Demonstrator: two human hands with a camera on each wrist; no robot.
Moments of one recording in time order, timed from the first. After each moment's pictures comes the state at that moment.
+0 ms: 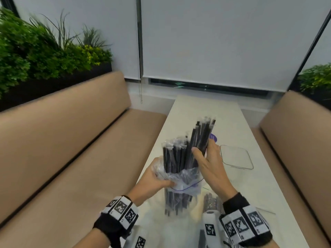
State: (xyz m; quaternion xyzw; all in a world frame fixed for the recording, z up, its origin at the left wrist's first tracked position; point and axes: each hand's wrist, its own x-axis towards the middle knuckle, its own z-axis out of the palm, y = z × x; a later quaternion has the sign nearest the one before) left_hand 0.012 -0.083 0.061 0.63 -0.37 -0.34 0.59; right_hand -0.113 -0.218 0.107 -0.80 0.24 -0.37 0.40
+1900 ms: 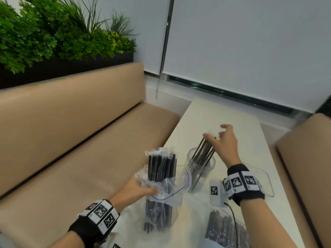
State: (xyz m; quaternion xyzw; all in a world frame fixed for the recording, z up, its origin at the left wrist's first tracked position) left_hand 0.055 -0.046 0.032 0.67 -0.27 -0.35 0.59; right_hand -0.025 -0.317 0.116 -0.81 0.35 -0.33 0.34
